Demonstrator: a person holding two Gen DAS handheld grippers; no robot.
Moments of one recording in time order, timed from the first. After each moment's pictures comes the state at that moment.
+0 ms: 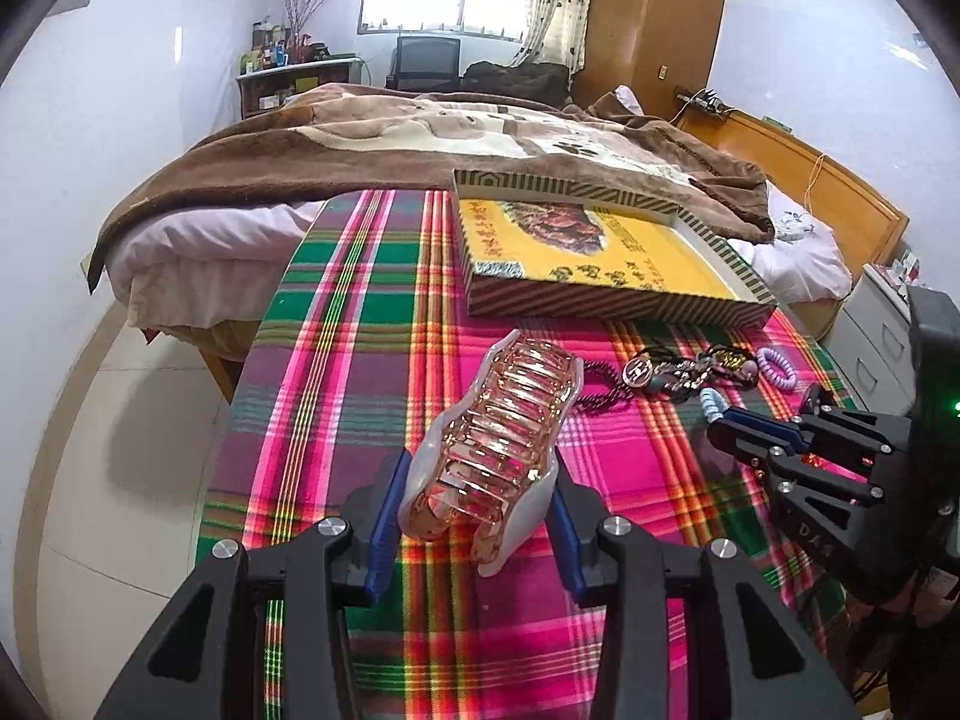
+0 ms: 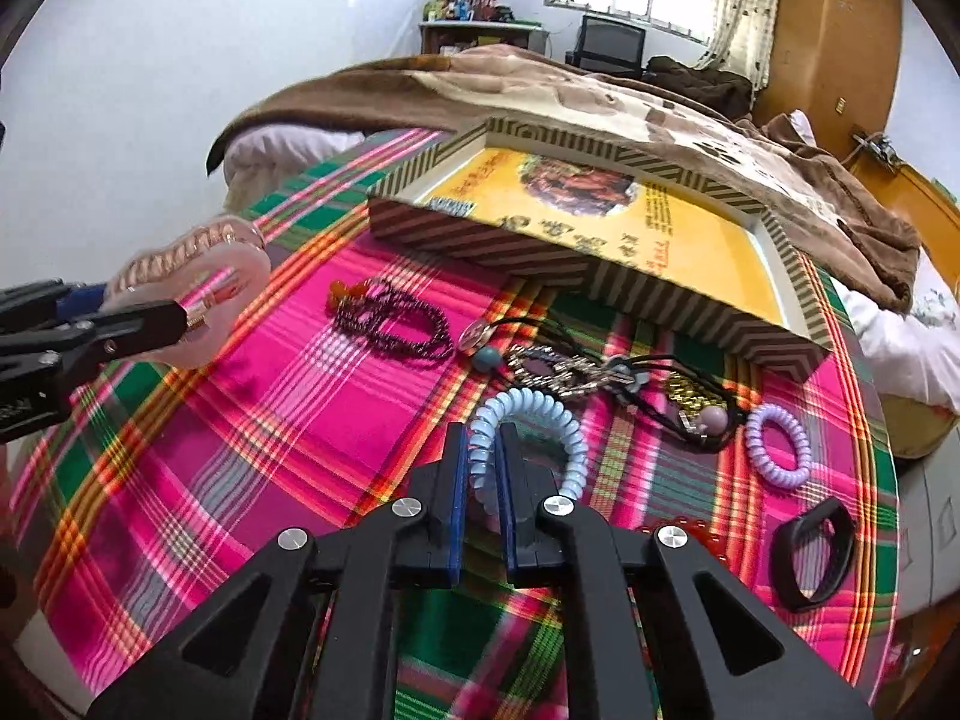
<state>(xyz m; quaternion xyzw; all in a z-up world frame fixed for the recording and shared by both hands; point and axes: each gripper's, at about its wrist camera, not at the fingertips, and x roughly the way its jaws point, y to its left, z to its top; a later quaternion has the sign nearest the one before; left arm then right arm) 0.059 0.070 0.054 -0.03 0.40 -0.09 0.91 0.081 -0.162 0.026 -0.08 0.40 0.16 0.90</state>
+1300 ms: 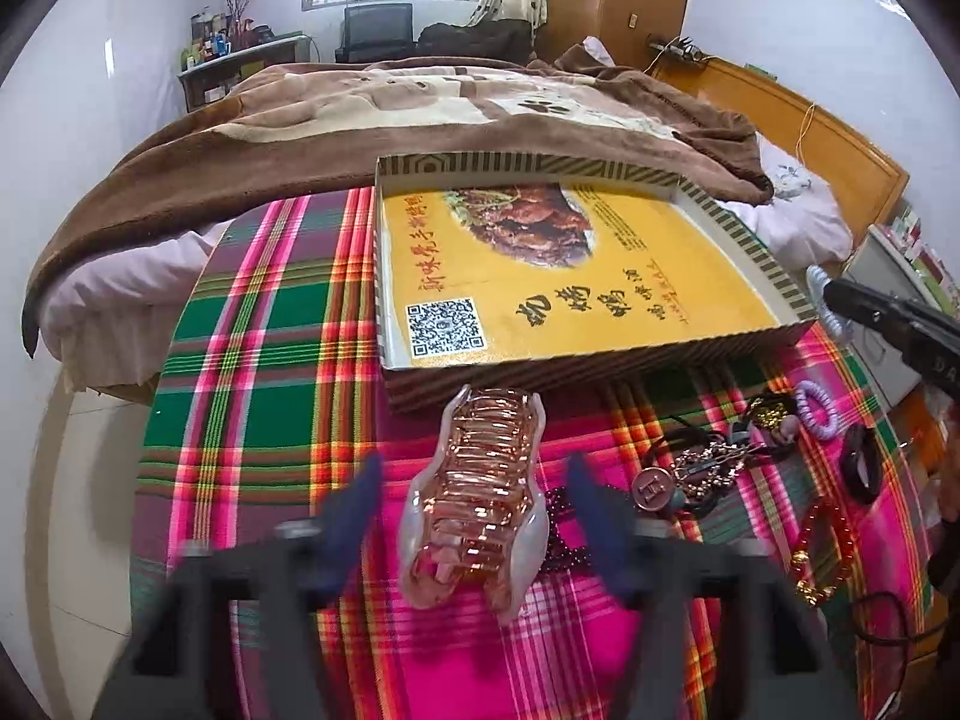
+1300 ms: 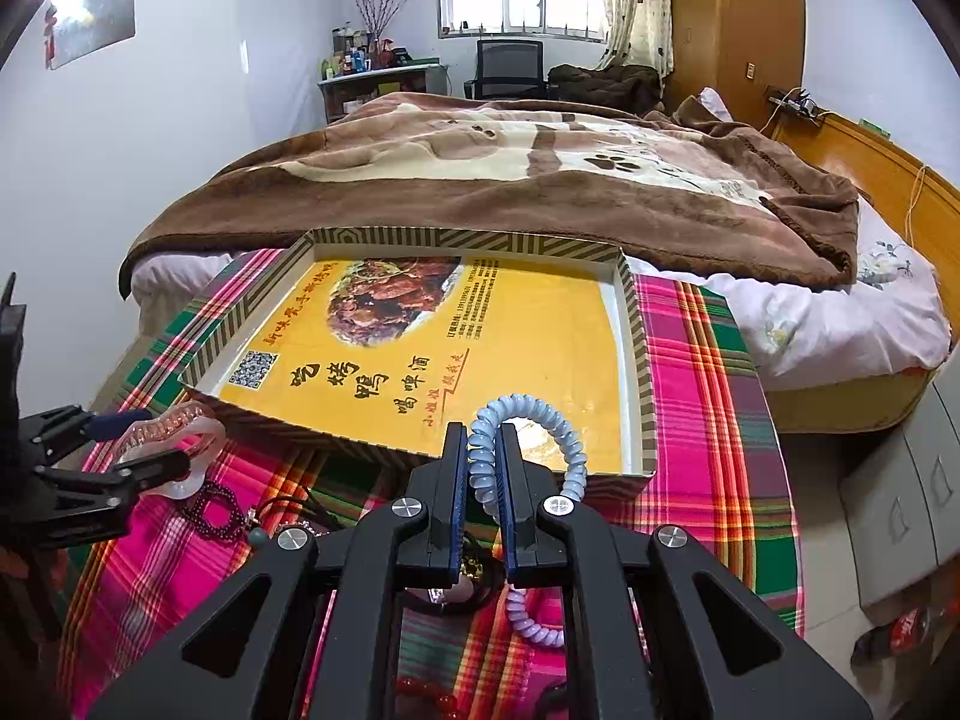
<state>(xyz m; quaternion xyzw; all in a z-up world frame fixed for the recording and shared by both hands) 0.172 0.019 0.033 0.02 0.45 -0.12 0.89 0.171 -0.266 0.075 -0.01 0.38 0.09 0.92</state>
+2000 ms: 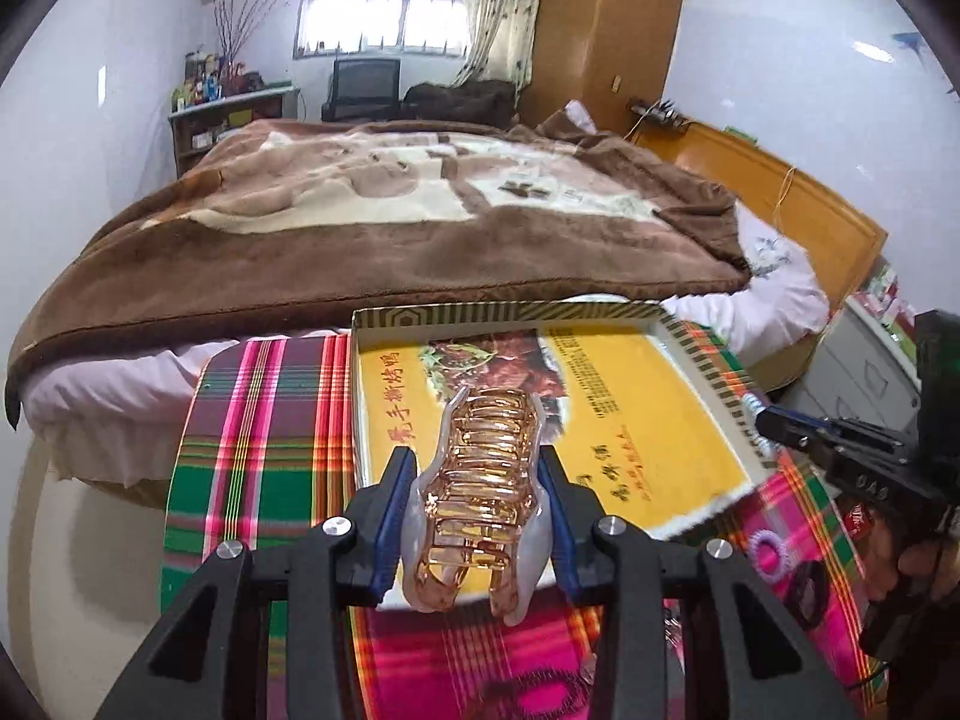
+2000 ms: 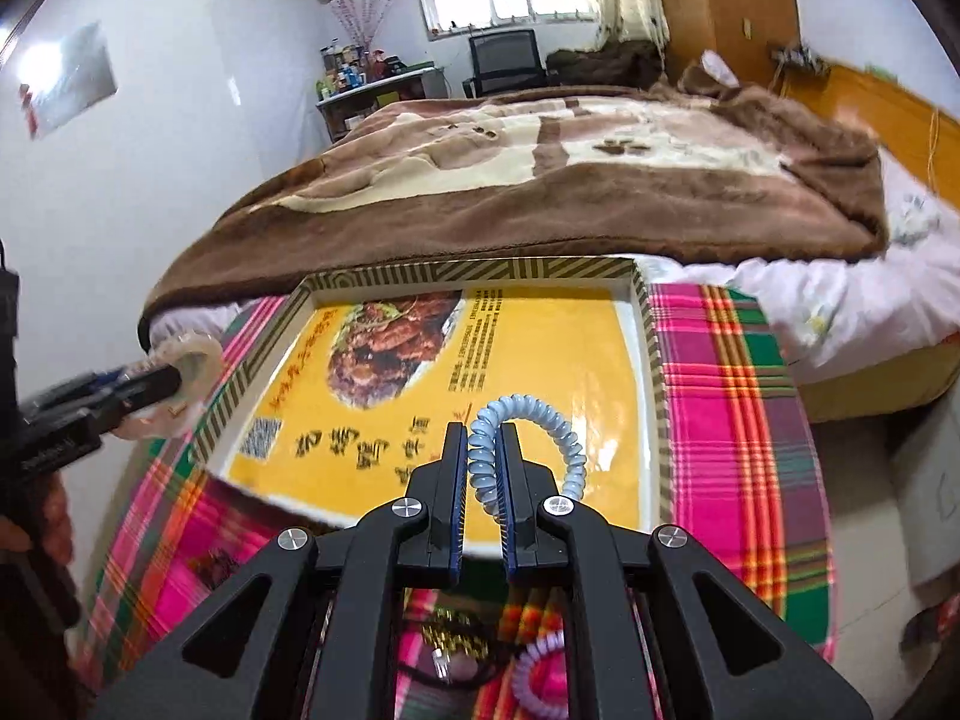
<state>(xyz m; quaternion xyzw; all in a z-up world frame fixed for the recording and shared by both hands) 0.241 0.010 0.105 -0.01 0.39 -0.15 0.91 0.228 -0.292 0.080 0.07 0.39 0.12 0.91</state>
